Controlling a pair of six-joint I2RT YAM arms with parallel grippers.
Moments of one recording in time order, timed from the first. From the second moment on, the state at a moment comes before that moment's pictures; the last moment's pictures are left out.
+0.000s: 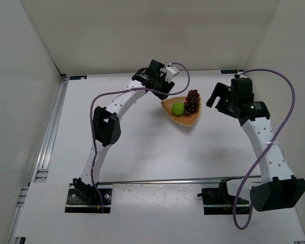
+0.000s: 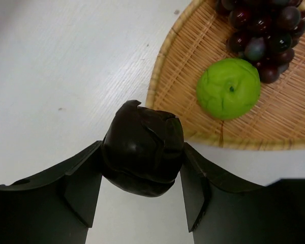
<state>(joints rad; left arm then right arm) -0.59 2.32 2.31 -0.78 0.13 0.27 0.18 1.21 1.29 -0.80 0.05 0.47</state>
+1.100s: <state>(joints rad) -0.66 2.11 2.19 -0.72 0.13 0.25 0.11 1.10 1.23 -0.82 0.04 0.48</state>
